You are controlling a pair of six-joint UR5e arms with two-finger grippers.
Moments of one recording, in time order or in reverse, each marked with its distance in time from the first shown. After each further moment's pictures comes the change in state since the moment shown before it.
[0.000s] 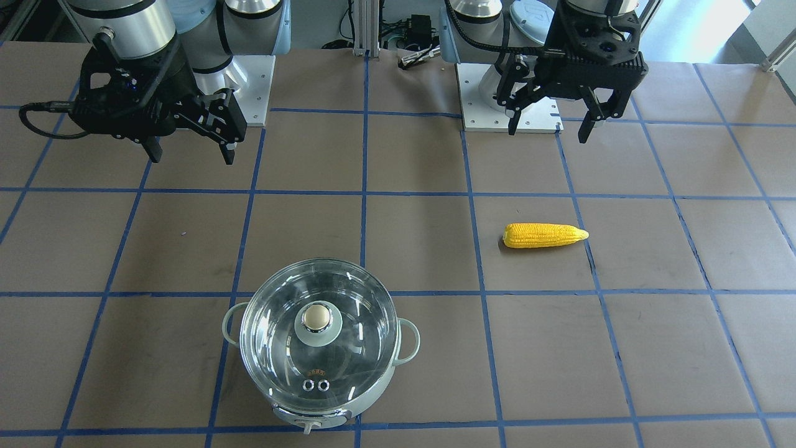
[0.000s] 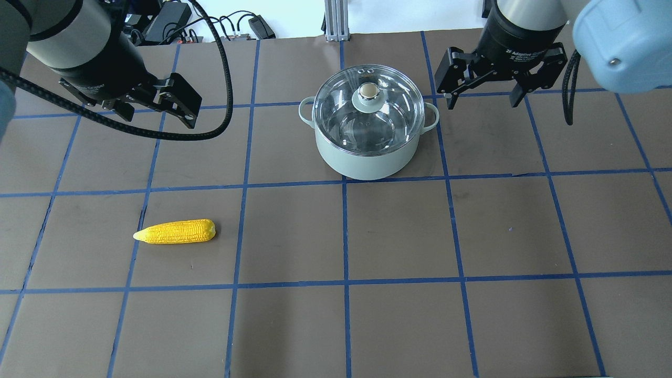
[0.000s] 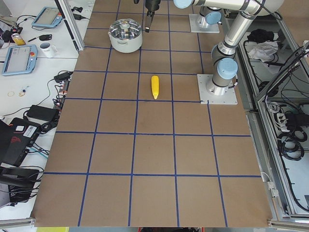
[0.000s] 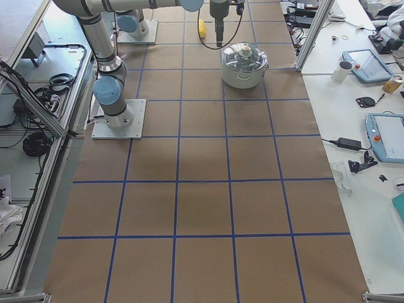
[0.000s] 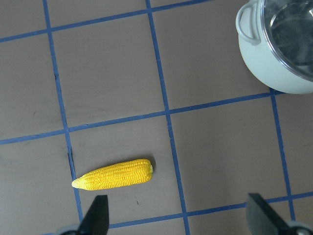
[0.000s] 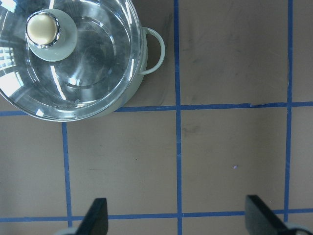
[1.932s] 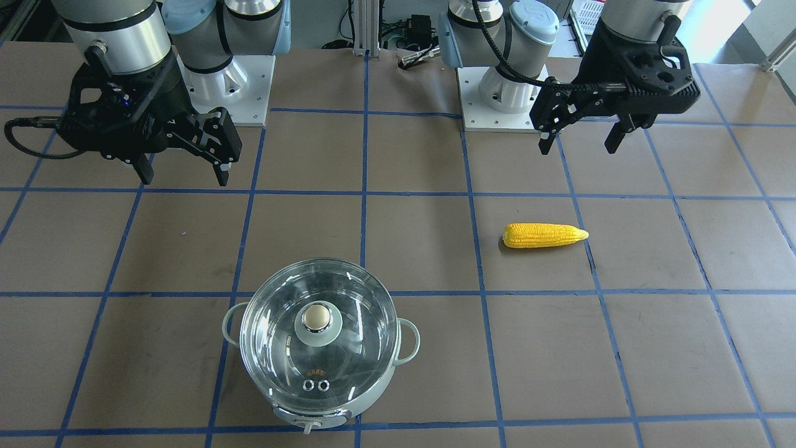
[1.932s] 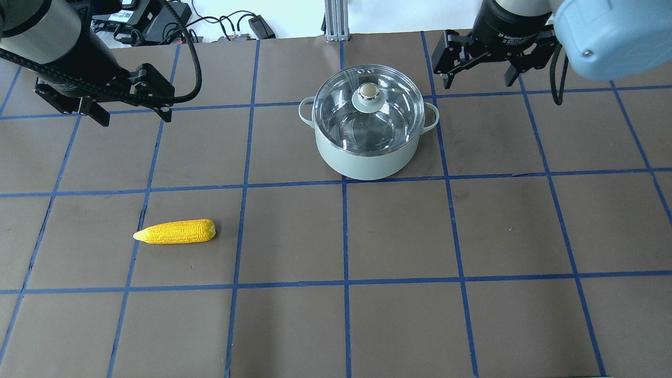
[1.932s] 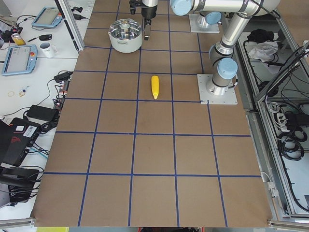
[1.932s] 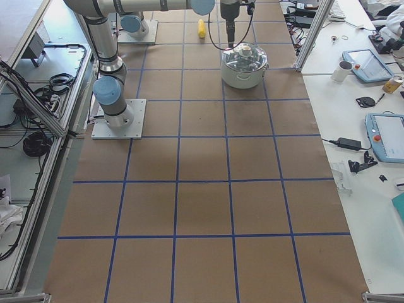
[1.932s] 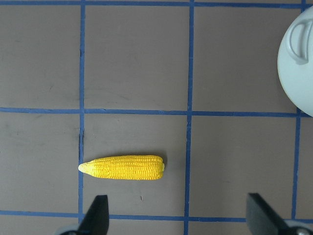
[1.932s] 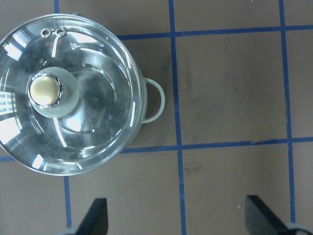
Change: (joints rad) left arm 0.098 -0.020 -0.005 -0.005 -0.009 -0.101; right arm 0.003 0.083 -0.056 -0.098 -0.016 0.023
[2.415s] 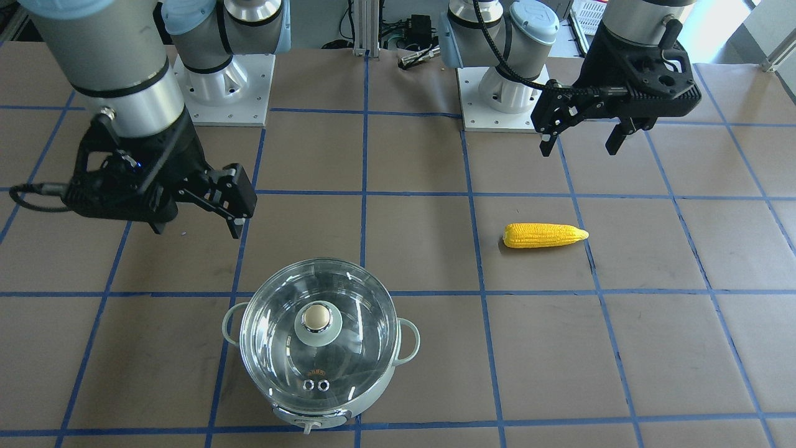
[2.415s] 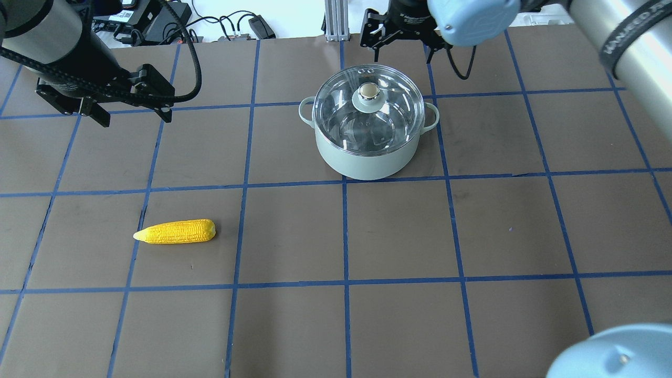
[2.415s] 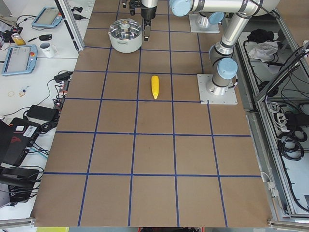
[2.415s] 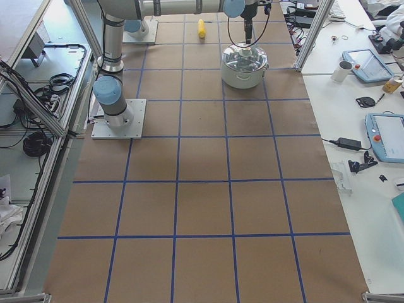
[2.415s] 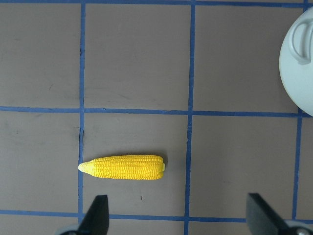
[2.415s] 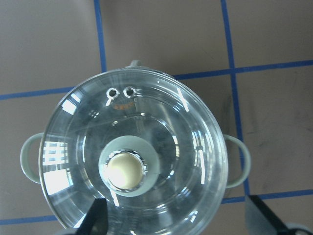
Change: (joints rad) left arm 0.002 -0.004 -0.001 0.001 0.000 -0.001; right arm 0.138 0.274 -0.197 -0.120 0.001 0.192
